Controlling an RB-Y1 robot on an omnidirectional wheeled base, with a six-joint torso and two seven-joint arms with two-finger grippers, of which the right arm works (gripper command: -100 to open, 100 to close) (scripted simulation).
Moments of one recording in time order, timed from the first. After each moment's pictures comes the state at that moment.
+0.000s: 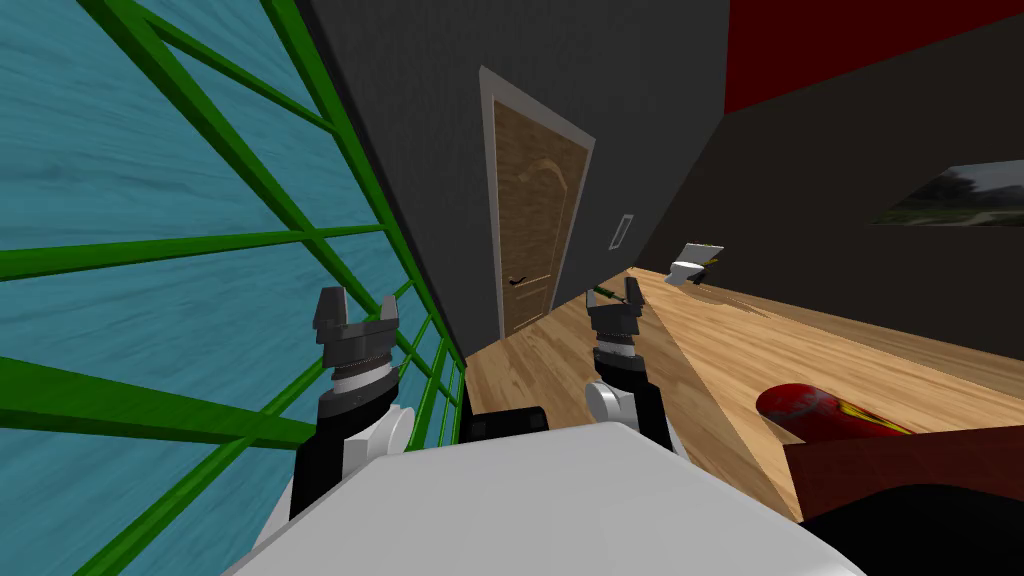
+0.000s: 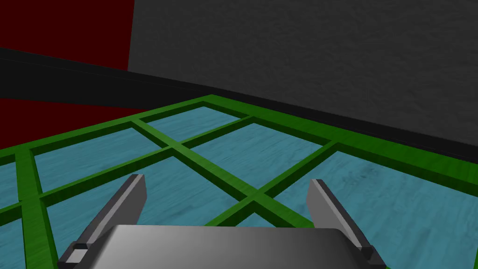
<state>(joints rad) 0.53 0.02 0.01 -2.36 -0.10 -0.44 -0.05</state>
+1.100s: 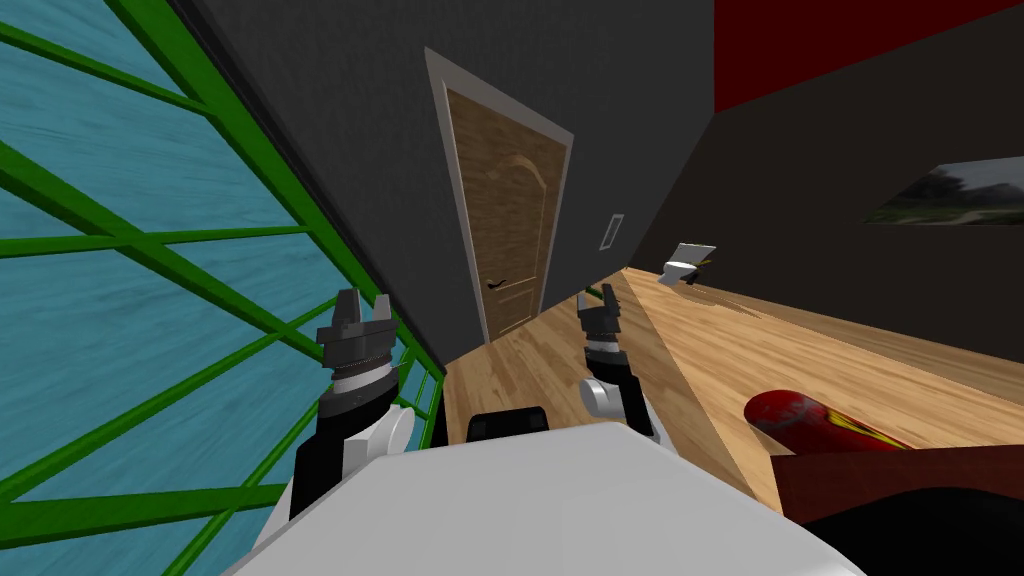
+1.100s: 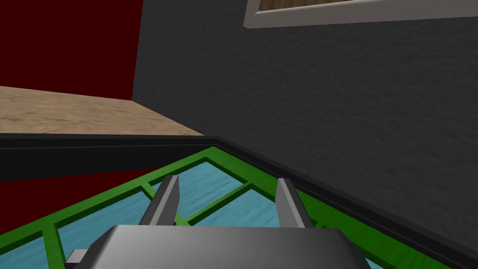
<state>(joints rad) 0.47 -0.03 0.01 -2.23 -0.08 -0.46 -0.07</state>
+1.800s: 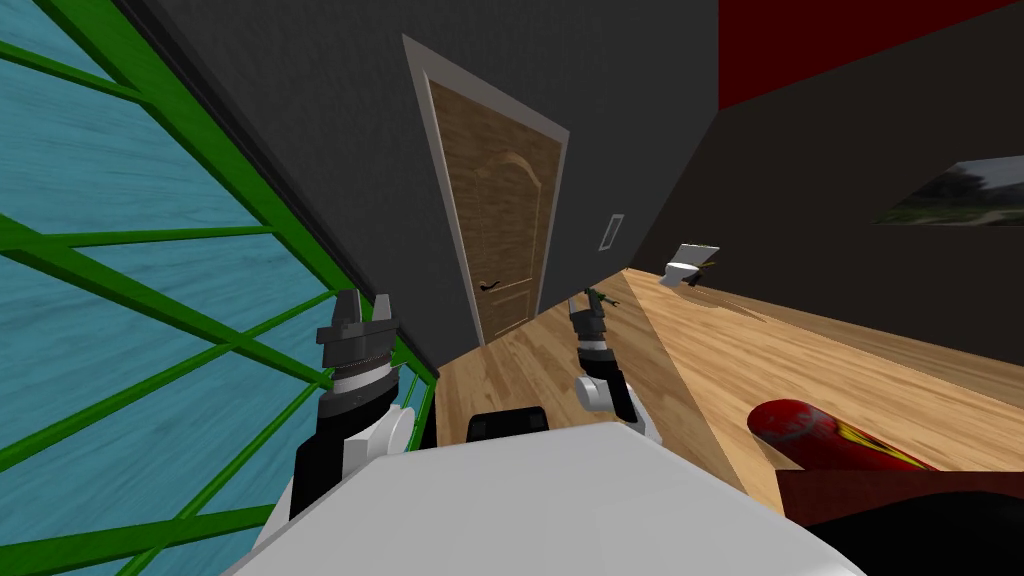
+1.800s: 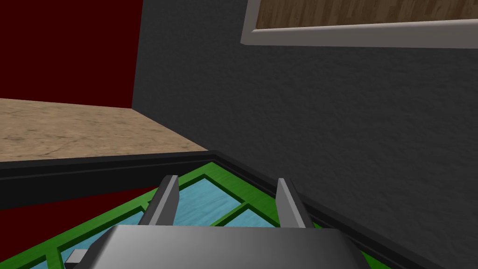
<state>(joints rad) 0.41 -0.06 0.02 -2.10 -0.05 -0.49 -0.09</state>
